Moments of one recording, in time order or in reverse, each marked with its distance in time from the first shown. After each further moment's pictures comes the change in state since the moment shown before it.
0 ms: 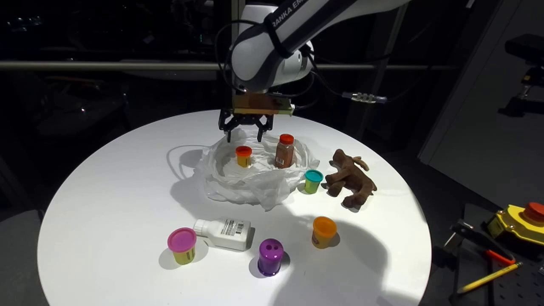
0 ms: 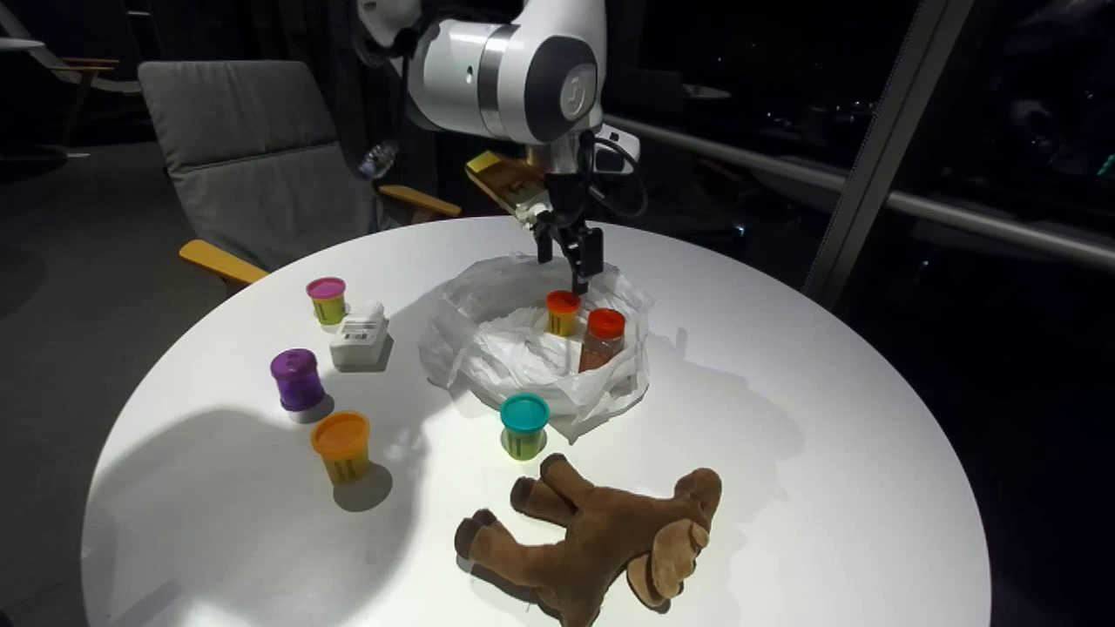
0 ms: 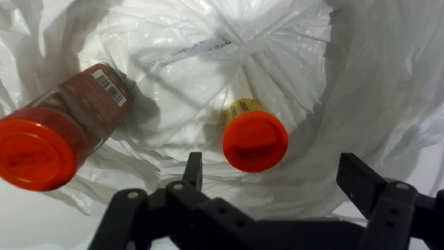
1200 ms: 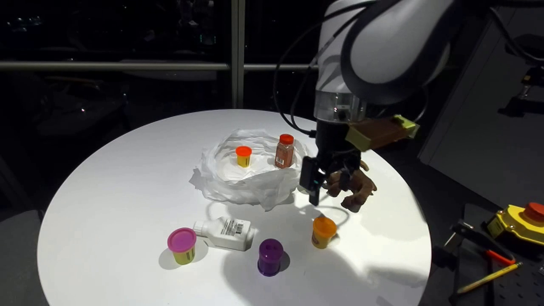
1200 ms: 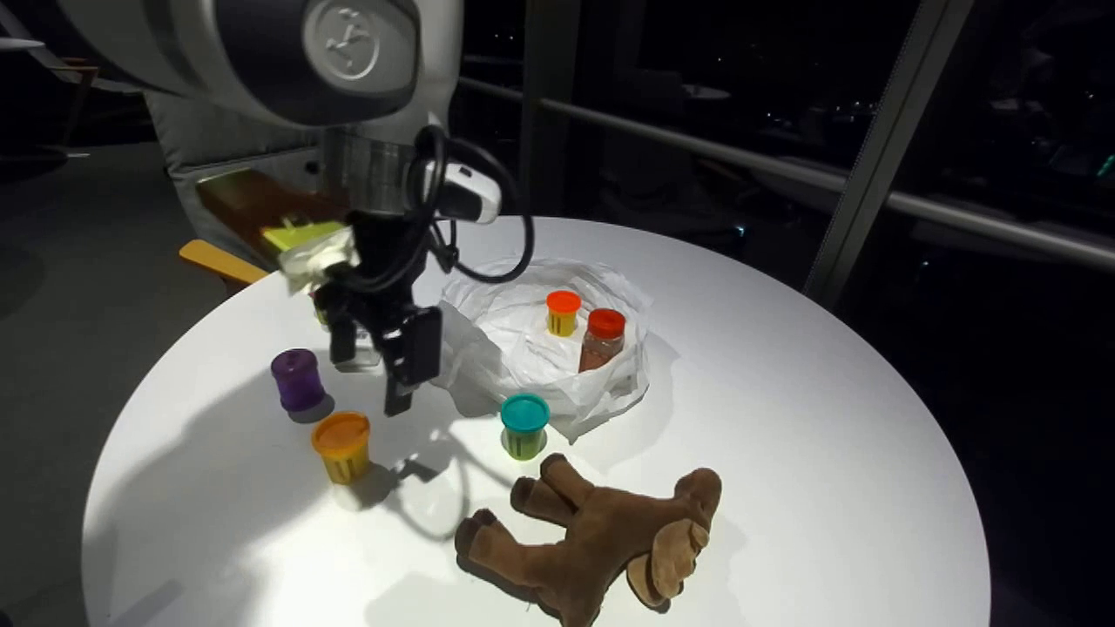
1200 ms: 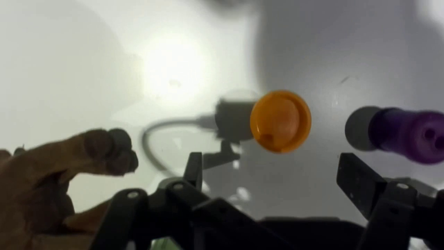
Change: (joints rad) arm -0.023 -0.607 0.126 -0.984 0.042 0.060 -0.294
